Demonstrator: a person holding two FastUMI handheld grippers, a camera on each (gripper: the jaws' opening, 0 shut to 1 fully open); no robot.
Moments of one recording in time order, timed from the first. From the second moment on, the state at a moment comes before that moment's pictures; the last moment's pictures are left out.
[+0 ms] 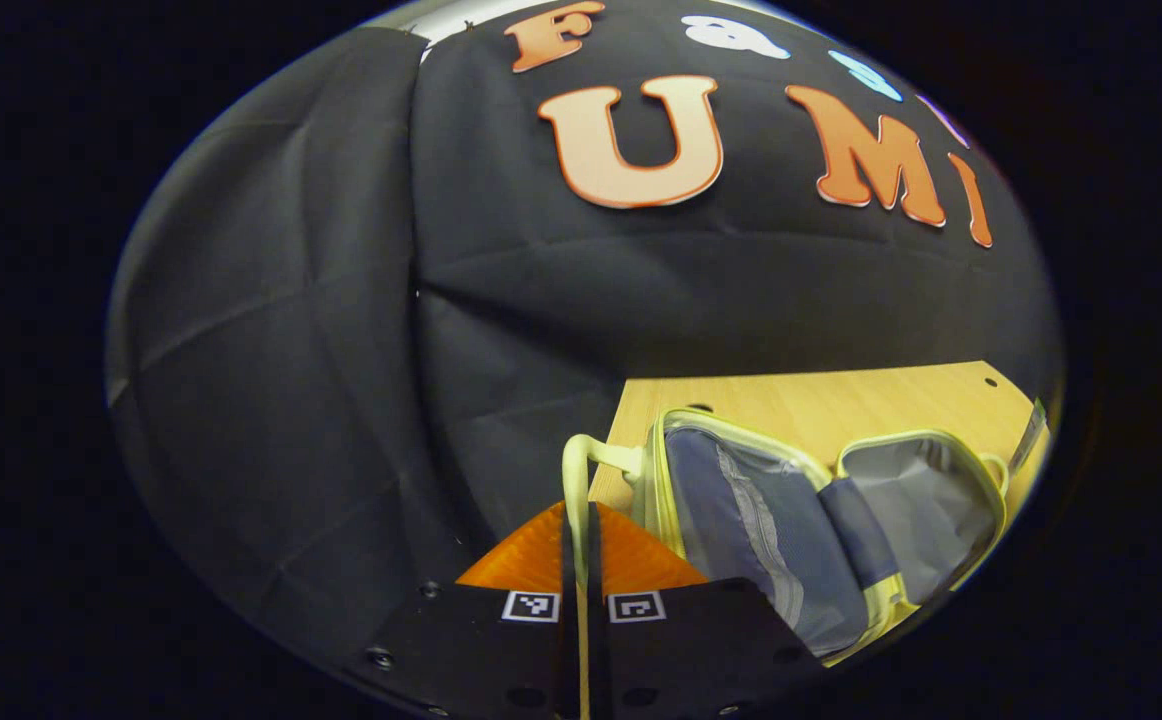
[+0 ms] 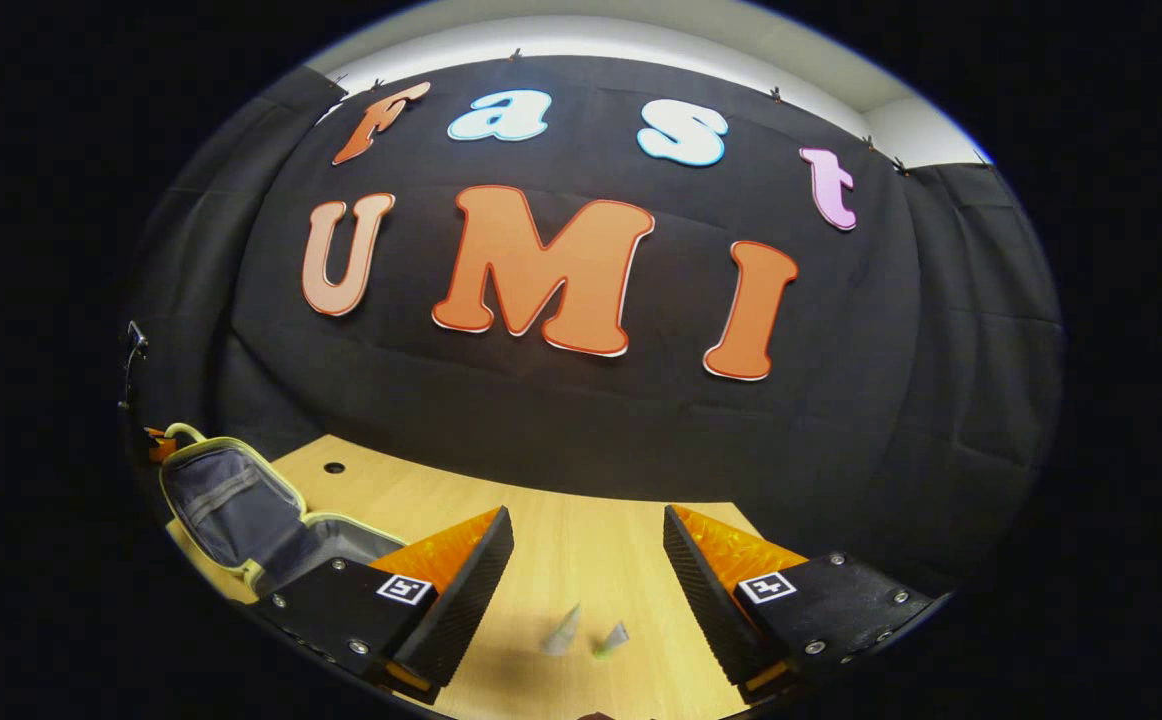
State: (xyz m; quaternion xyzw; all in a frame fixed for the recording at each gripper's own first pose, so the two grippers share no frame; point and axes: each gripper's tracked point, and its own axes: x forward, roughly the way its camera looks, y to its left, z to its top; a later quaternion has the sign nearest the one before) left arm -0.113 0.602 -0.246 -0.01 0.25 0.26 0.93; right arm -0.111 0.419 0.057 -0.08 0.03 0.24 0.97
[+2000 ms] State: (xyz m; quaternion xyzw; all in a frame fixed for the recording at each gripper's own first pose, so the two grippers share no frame) left arm 0.085 -0.022 -0.285 0.01 0.21 -0.05 0.98; right arm -0.037 0.349 -0.173 -0.10 0.15 0.42 0.89
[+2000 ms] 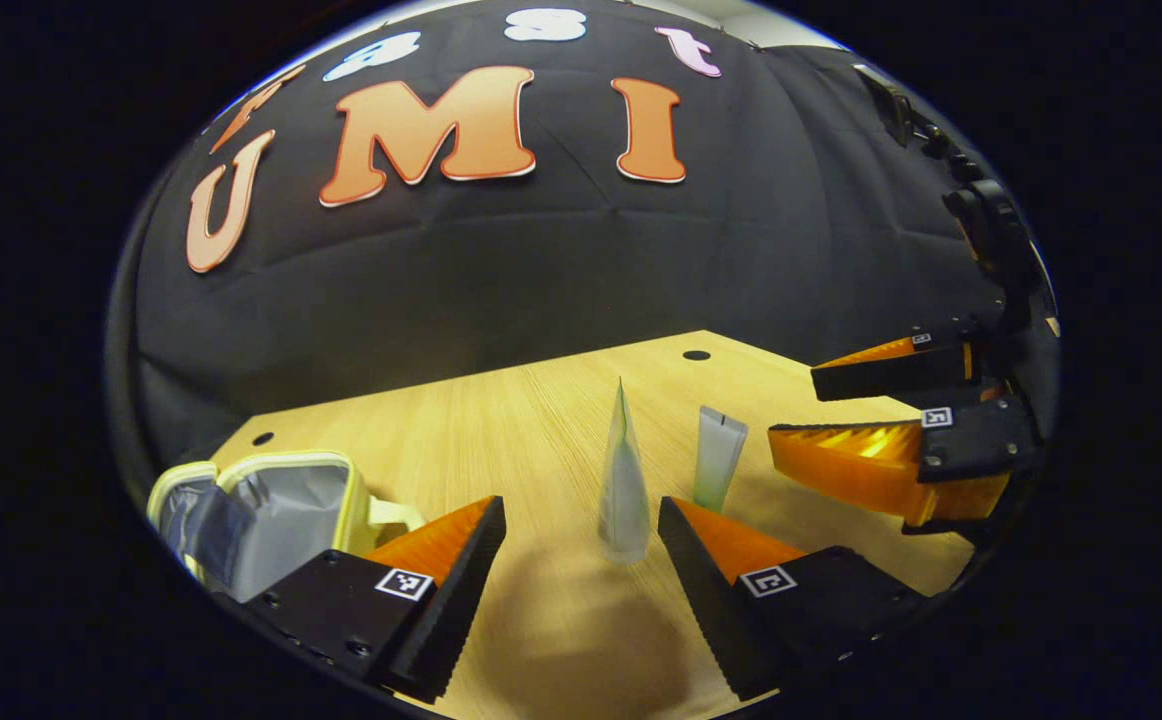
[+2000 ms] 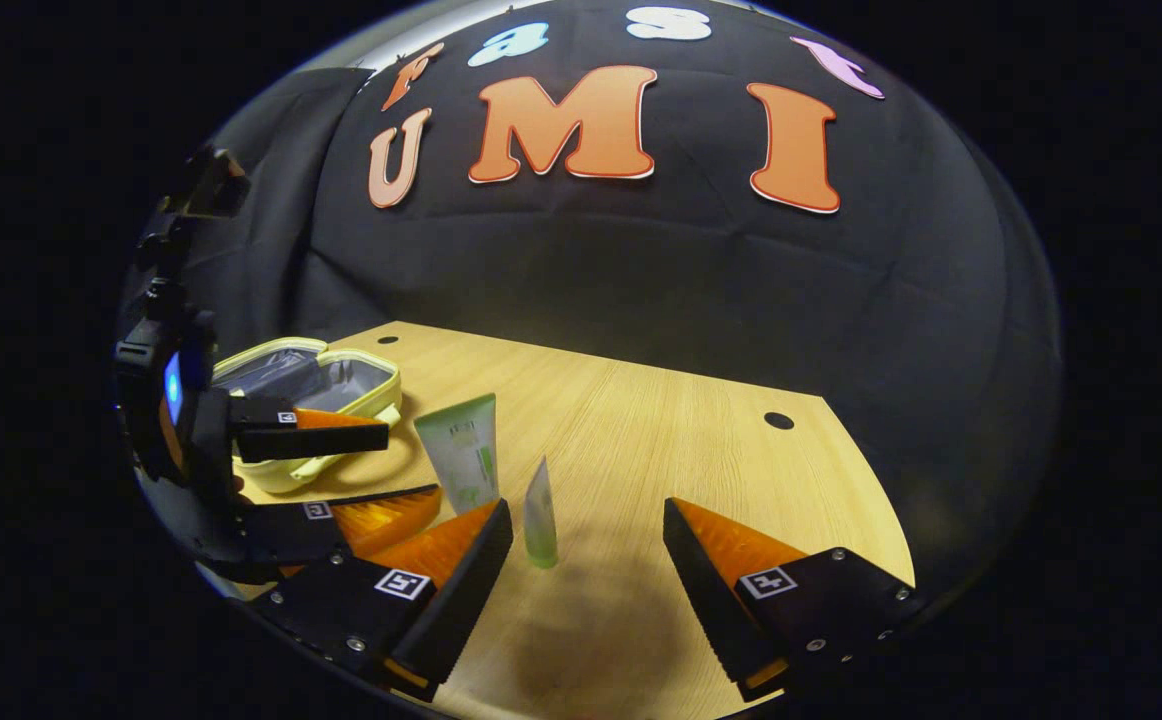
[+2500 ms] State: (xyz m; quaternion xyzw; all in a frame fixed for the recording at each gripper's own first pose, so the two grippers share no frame) left arm 0.120 -0.046 -0.323 0.00 0.24 -0.09 0.97; right arm -0.032 0.365 -0.210 -0.12 0.18 0.45 0.87
